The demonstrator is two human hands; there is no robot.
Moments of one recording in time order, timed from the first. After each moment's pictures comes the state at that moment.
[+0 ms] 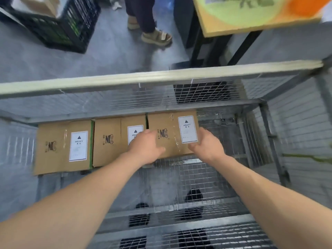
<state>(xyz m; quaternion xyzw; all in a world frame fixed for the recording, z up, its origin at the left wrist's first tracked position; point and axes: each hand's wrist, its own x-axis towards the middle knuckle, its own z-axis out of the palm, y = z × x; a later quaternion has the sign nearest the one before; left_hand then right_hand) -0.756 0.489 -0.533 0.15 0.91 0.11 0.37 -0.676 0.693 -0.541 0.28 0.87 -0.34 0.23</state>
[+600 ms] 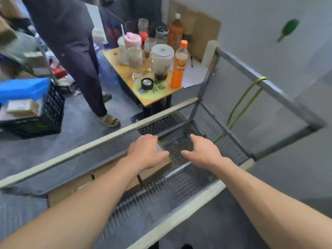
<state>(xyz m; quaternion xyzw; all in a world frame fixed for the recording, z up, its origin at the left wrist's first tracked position) -0.680 0.486 -0.211 0.42 0.88 0.07 0.21 -0.530 0.637 -0.210 0.38 0.90 -0.21 0.11</state>
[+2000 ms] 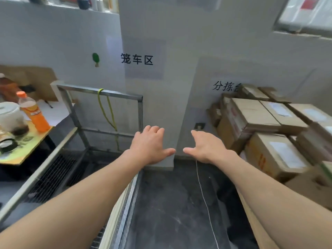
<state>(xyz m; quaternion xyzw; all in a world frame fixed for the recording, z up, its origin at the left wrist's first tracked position) -0.365 0.491 -0.054 0.83 0.56 0.07 0.04 -0.159 0.466 -0.037 0.72 0.69 -0.06 0.01</state>
